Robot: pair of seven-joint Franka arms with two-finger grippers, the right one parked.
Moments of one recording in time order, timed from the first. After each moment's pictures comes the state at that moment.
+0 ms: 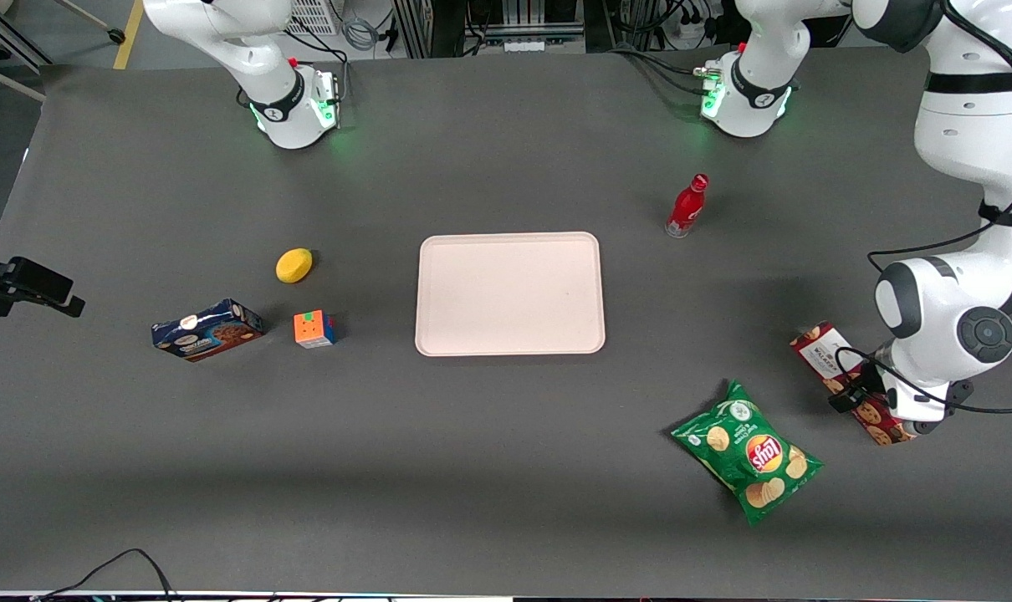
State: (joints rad) arm 0.08 0.63 0.06 -1.81 0.01 2.47 -0.56
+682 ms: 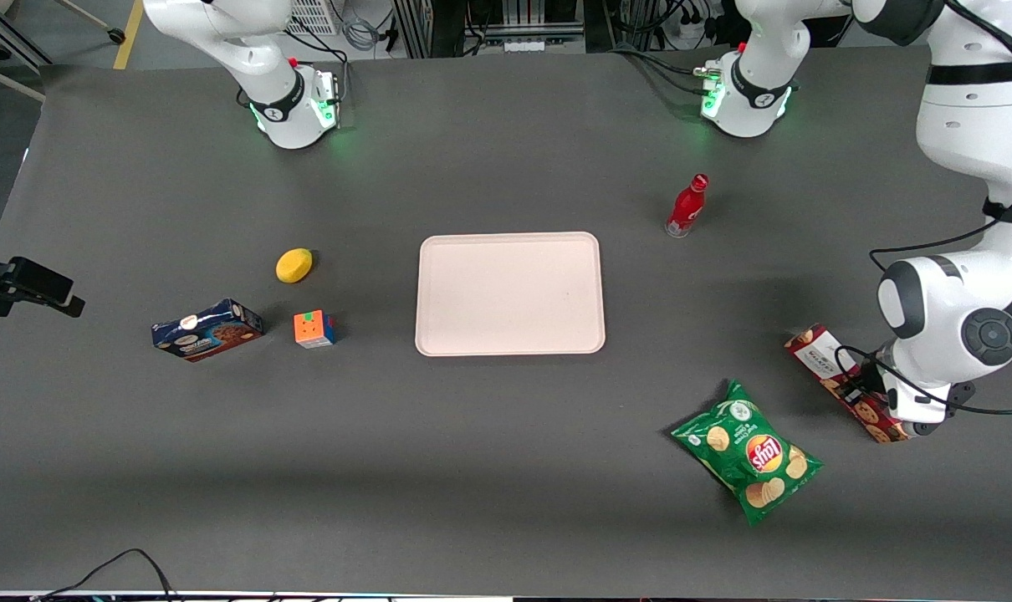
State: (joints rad) arm 0.07 0.61 0.05 -1.78 0.02 2.36 -0.55
